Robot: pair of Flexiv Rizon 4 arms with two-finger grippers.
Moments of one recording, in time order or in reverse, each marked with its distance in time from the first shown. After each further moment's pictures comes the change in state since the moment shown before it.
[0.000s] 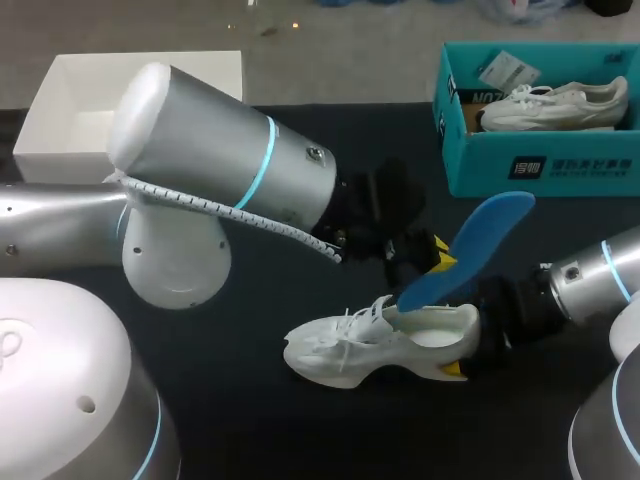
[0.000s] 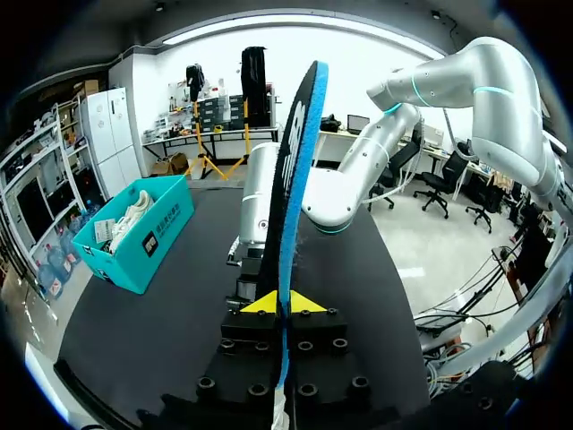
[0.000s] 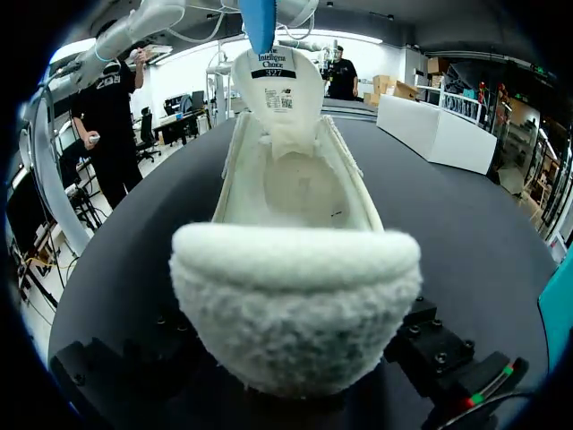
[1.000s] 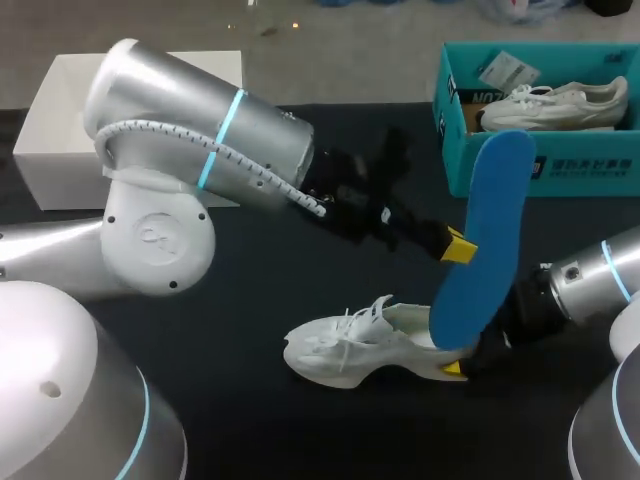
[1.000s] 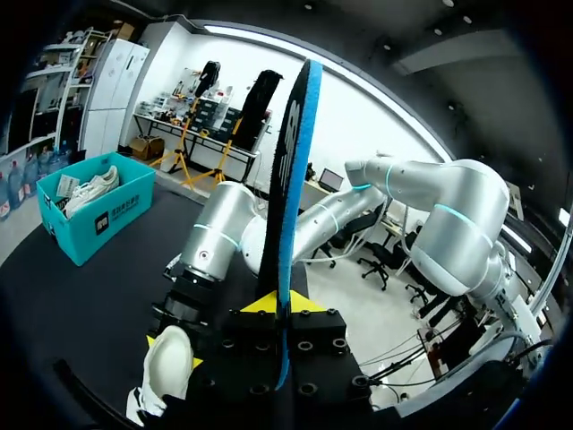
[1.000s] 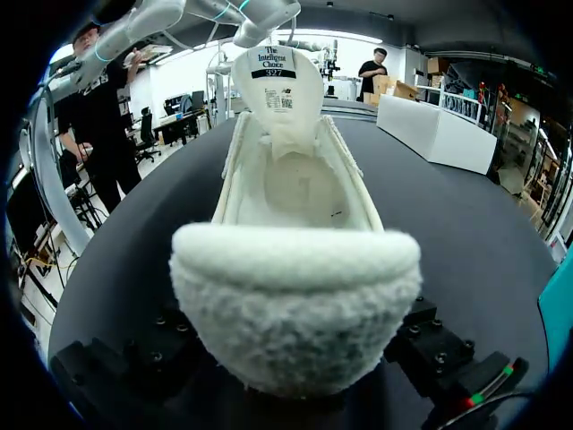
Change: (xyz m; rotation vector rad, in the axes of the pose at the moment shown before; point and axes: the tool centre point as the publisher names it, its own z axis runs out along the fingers) left arm 0.050 -0.055 -0.040 0.168 0.295 -0.349; right arm 0.000 0.000 0.000 0.000 0.000 0.000
